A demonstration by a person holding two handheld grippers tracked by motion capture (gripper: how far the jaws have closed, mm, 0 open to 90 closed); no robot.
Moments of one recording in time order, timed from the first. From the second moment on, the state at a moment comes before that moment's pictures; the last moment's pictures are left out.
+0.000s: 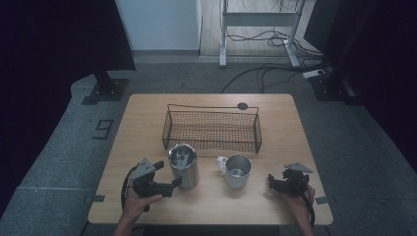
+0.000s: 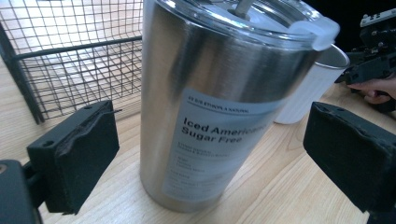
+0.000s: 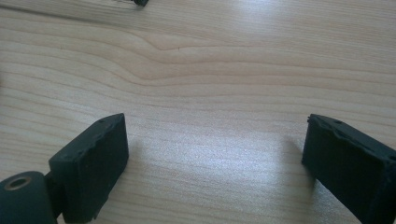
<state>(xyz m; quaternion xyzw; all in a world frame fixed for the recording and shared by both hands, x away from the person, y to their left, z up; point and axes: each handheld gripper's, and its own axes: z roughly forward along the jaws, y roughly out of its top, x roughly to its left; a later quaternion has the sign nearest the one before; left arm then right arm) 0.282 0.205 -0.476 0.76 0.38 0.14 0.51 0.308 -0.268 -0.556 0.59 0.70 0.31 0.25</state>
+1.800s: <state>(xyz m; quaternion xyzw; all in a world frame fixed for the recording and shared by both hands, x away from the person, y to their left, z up) 0.315 0.154 -0.494 0.78 0.36 0.20 0.47 0.308 -0.269 -0.556 0.60 0.70 0.31 0.25</state>
